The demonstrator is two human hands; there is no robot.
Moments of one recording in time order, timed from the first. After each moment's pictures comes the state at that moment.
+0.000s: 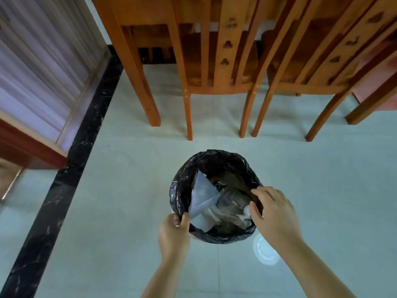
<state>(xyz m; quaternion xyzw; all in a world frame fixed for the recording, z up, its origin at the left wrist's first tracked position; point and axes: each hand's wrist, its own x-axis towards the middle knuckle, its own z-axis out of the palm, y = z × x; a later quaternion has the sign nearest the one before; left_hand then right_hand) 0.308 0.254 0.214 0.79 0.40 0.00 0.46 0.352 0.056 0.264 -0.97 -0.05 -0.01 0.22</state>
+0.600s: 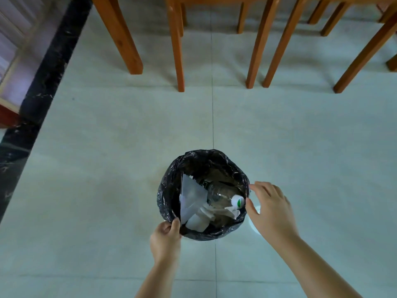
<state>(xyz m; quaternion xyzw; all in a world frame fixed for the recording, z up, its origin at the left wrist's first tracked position) 0.260 0.245 -0.042 0.67 0.53 -0.07 0.52 0.330 0.044 0.016 -0.98 -0.02 0.09 0.20</state>
